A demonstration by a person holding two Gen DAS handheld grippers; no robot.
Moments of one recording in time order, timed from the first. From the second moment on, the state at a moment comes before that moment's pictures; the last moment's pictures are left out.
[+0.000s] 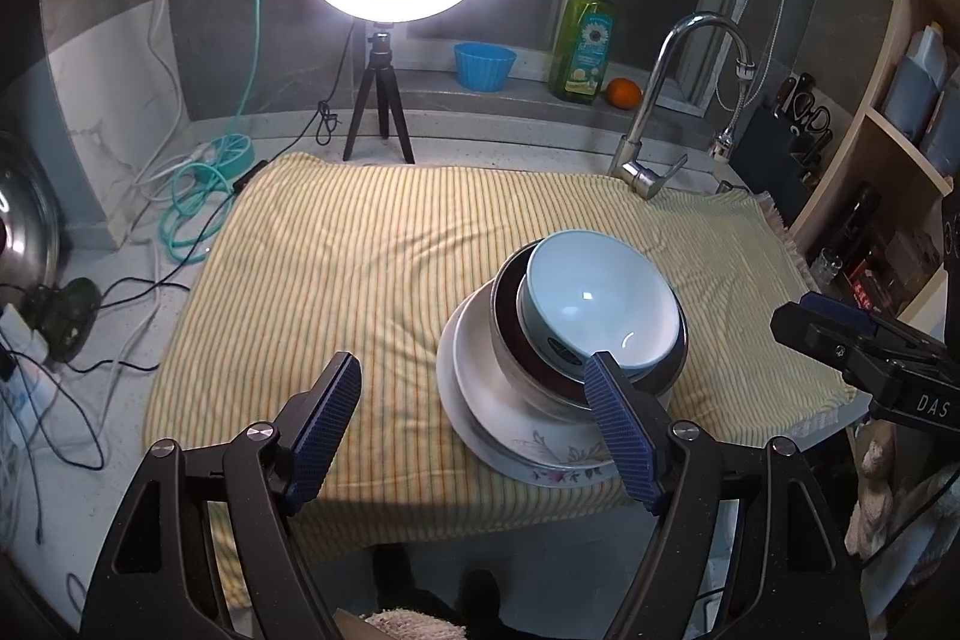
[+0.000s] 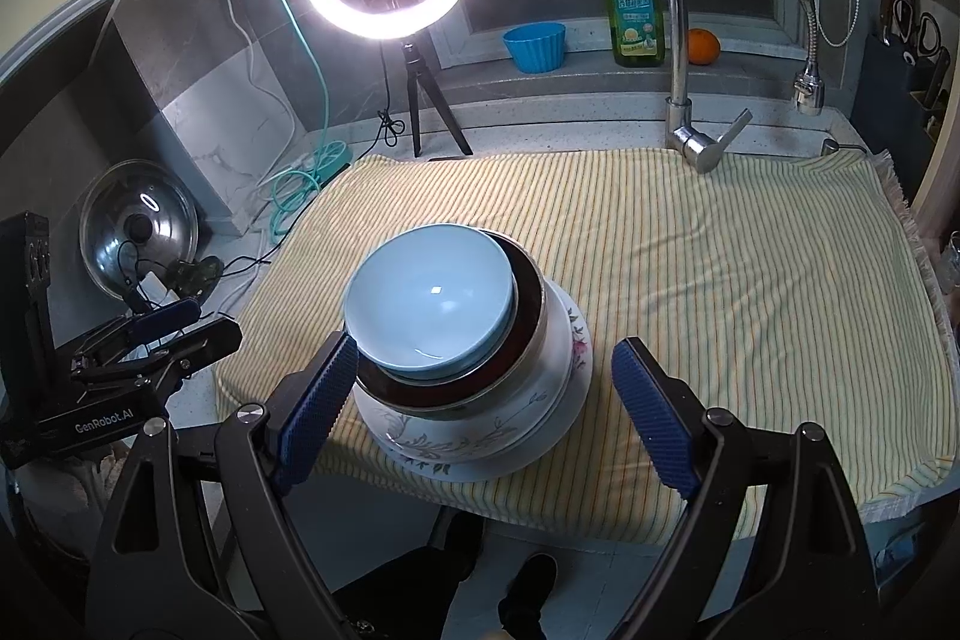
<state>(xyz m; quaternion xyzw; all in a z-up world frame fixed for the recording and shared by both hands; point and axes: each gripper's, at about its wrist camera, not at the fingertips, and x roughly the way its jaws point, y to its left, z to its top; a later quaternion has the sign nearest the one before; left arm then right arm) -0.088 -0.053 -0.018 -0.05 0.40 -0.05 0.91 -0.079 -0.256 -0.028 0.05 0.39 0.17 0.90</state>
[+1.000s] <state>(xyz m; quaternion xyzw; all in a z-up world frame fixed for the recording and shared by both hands) -0.080 -0.055 -0.018 -0.04 0.40 -0.05 0.92 -0.066 -0.251 -0.033 0.05 0.41 0.17 0.90</state>
